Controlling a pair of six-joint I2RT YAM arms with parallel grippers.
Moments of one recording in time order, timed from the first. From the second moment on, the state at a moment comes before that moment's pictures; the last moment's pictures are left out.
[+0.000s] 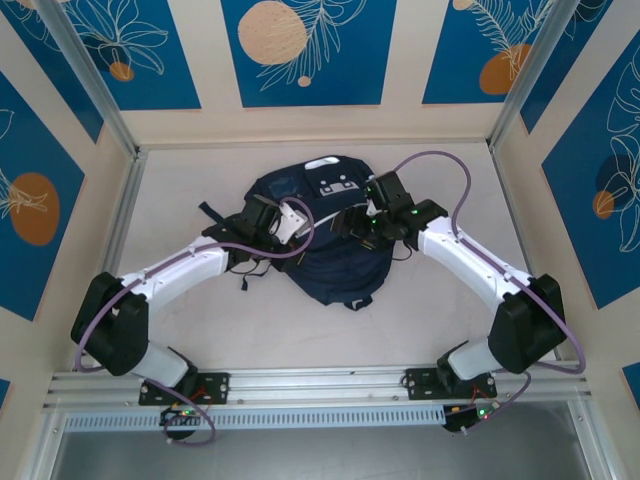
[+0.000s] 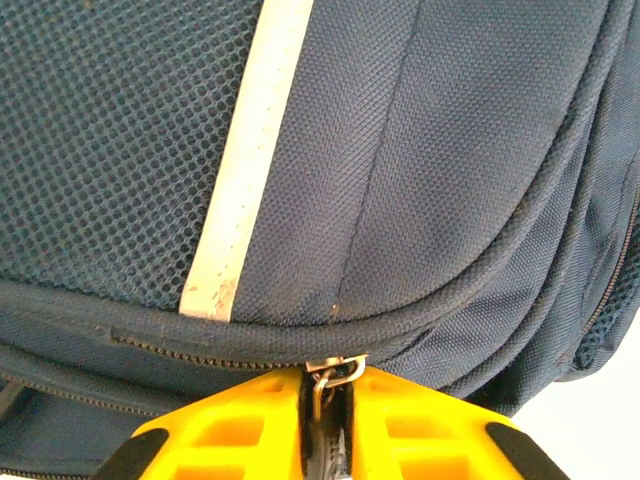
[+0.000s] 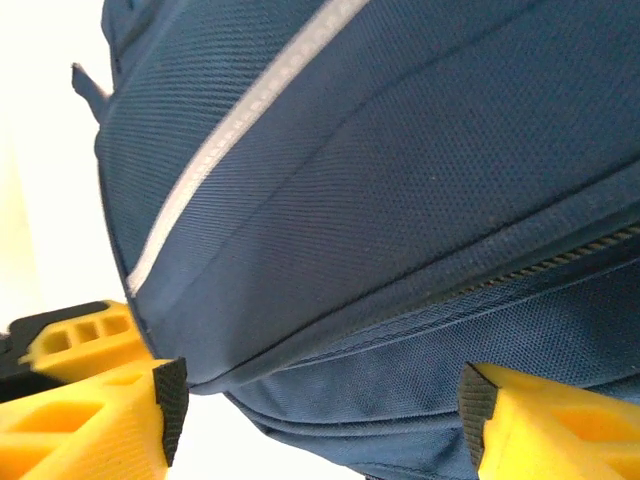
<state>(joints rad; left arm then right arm) -0.60 1.47 1.01 -0.43 0.29 0.06 0.53 1.45 1.18 -0.70 -0.23 0.82</state>
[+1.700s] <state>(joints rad) -0.53 1.20 0.90 -0.41 0.39 -0.36 0.62 1.43 1.16 -0.69 -0.15 0.79</state>
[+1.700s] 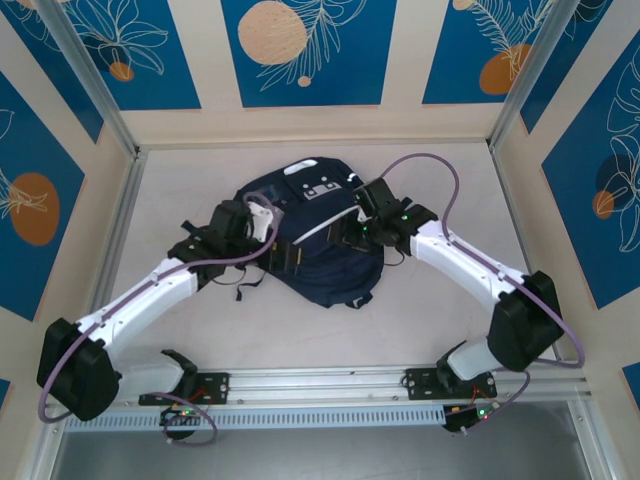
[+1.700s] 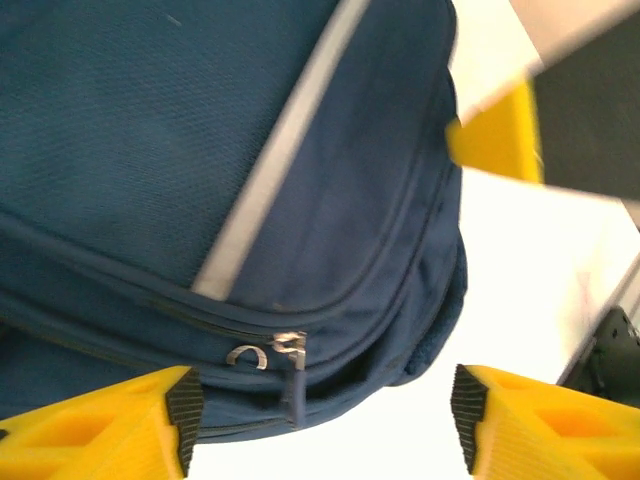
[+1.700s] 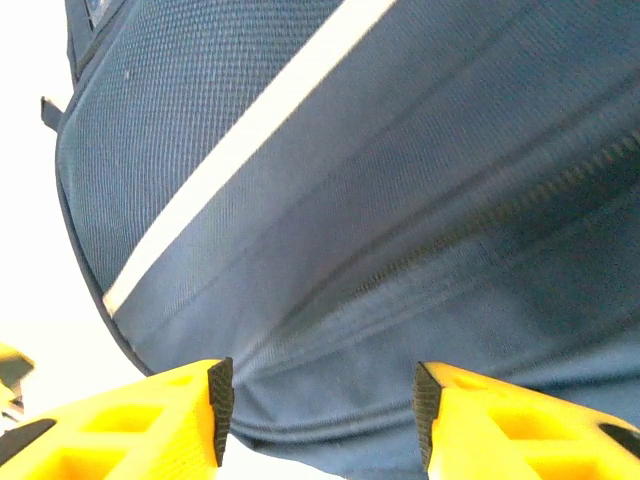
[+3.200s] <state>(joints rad) -0.34 1.34 0.84 -0.25 0.47 -0.85 1.07 1.90 1.55 -0.95 0.40 0.93</state>
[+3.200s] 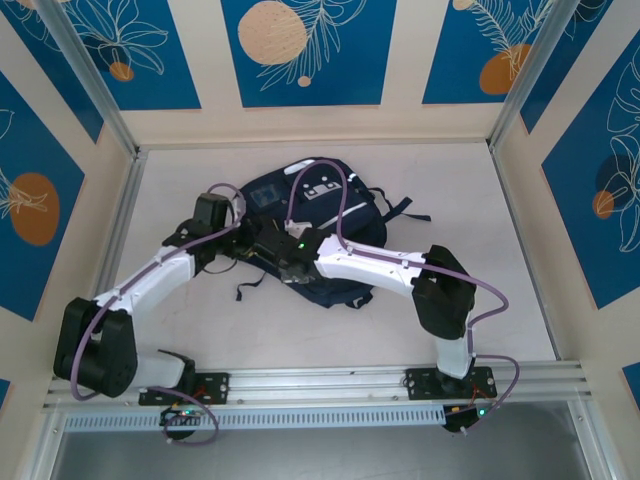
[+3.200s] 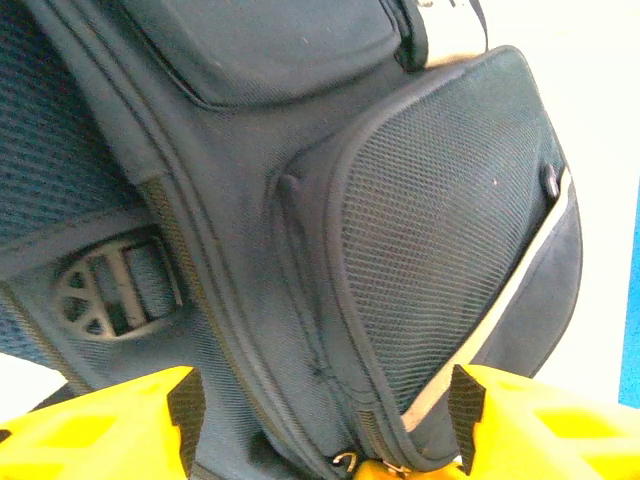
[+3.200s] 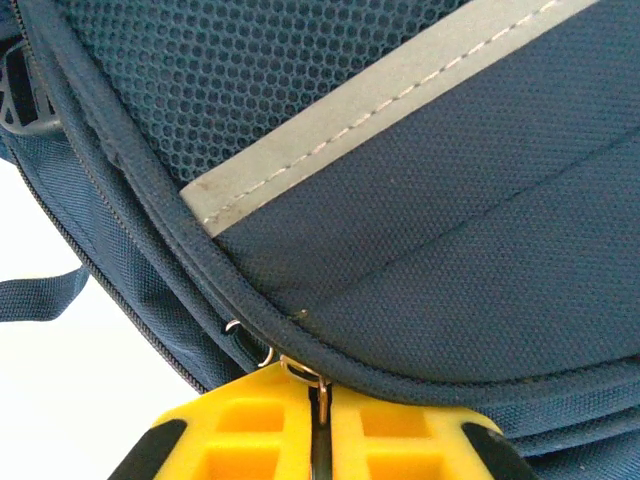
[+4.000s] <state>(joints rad) -0.40 1.53 0.92 -0.15 0.52 -0.87 0.97 1.63 1.28 -0.85 0.32 0.69</state>
